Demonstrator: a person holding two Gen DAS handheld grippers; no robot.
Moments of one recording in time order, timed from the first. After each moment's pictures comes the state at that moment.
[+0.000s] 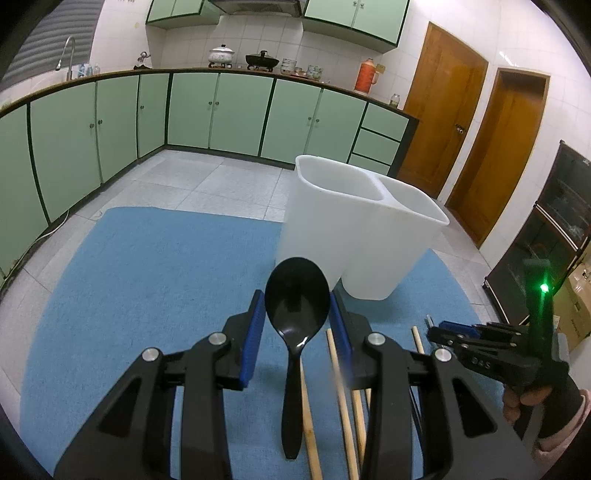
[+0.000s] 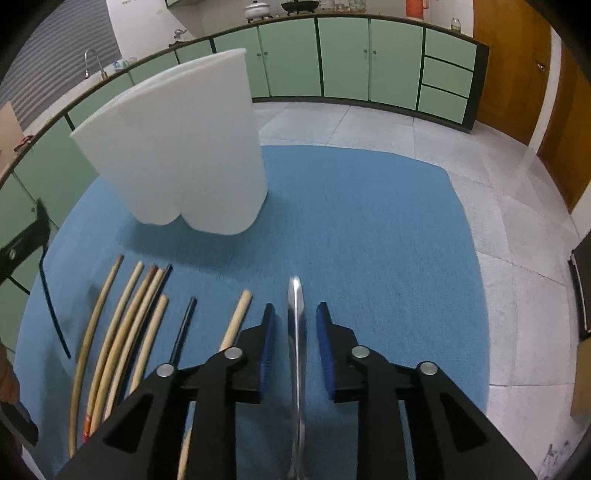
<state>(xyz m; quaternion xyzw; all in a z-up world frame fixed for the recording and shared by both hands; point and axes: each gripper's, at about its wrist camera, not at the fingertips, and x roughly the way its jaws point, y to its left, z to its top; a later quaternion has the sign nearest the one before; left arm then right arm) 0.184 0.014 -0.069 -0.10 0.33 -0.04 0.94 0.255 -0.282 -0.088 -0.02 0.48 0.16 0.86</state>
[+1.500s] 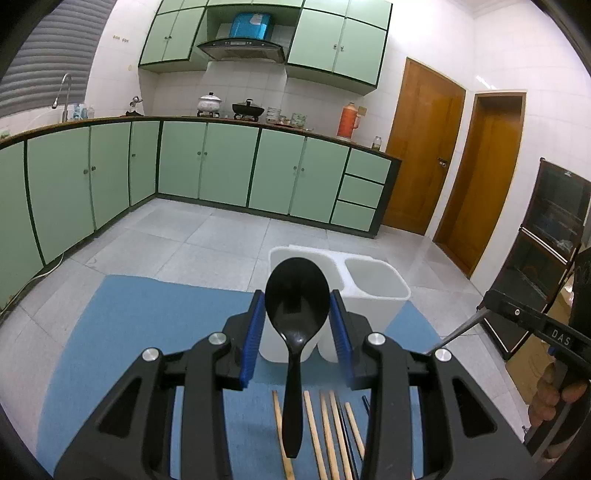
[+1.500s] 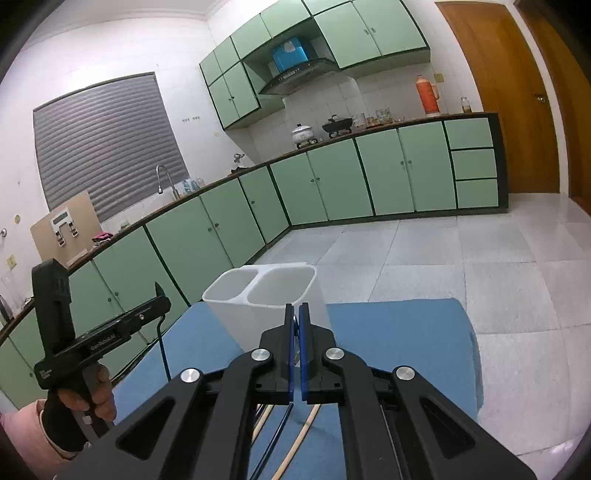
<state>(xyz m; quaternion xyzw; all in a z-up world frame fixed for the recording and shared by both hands) 0.186 0.007 -0.009 -0.09 0.23 -0.05 0.97 0.201 -0.336 0.020 0.11 0.25 0.28 0.92</state>
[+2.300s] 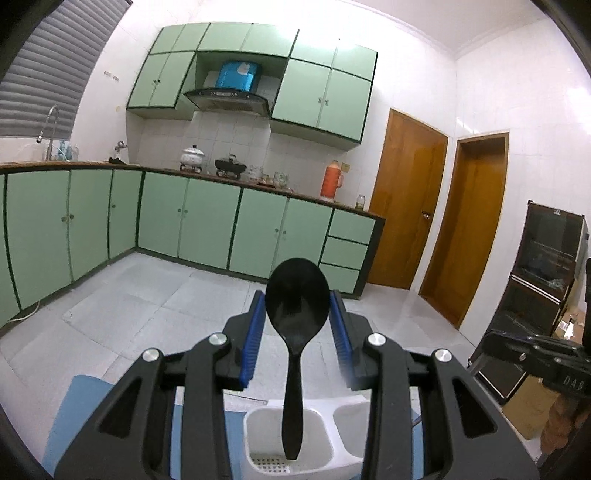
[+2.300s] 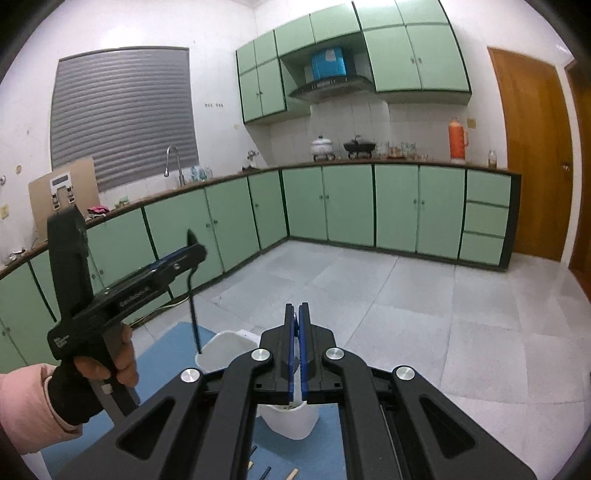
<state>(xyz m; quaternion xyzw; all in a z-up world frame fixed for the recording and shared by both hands) 0.281 0.000 0.050 -0.10 0.12 -0.08 0.98 0.253 -0.281 0.093 0.01 0.22 0.28 0.93</state>
